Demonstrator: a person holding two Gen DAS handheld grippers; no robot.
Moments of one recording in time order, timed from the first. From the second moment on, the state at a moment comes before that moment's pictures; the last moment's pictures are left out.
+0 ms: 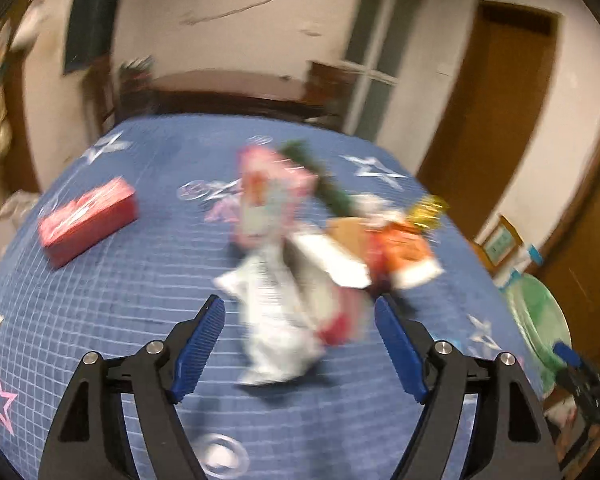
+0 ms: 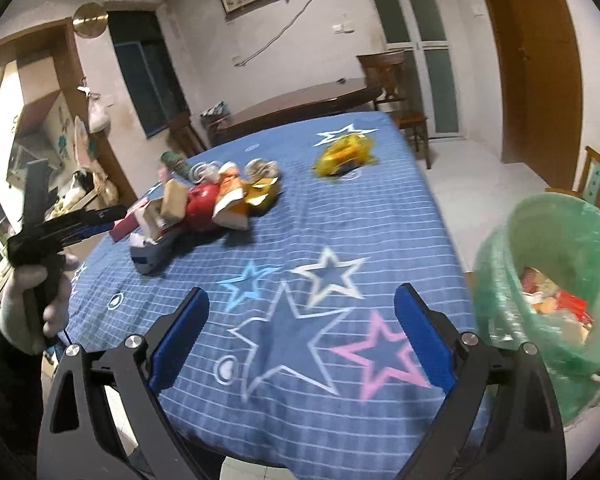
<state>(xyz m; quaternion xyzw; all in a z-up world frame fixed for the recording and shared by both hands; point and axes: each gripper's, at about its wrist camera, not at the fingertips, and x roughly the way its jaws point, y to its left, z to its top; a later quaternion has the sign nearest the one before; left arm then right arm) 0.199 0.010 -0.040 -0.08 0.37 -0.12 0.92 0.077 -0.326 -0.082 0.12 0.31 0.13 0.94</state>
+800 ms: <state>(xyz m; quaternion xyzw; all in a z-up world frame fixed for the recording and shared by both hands) 0.238 0.015 -0.093 -0.05 0.44 -0.14 0.89 0.112 -0.251 -0.068 0.11 0.32 0.19 0.92</state>
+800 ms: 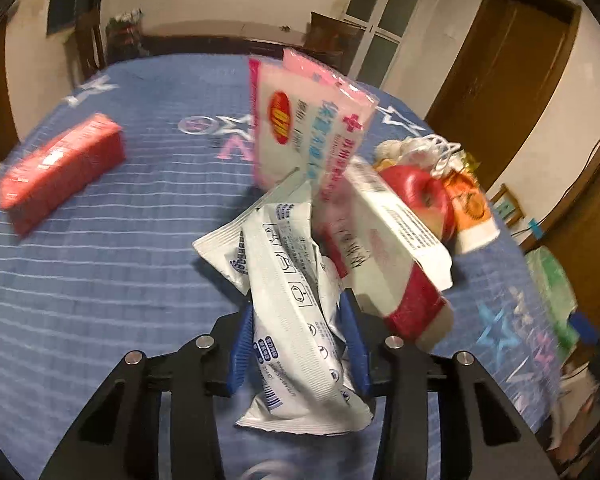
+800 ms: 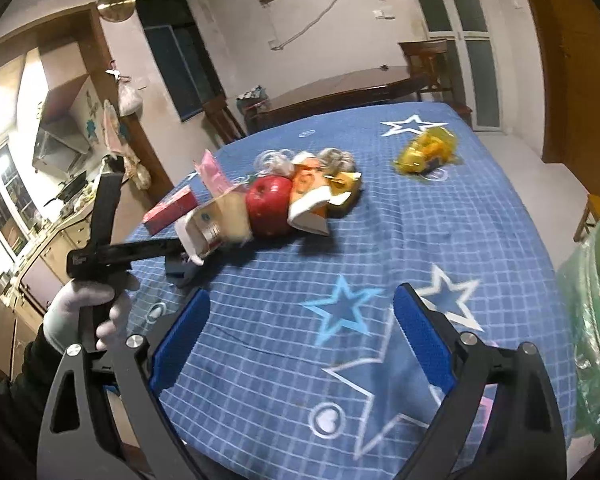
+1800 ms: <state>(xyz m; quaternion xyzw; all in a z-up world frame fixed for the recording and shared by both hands) 0.236 0.079 -0.111 -0.01 0.45 -0.10 0.89 0.199 -0.127 -0.120 -0.03 0.42 0.18 0.89</state>
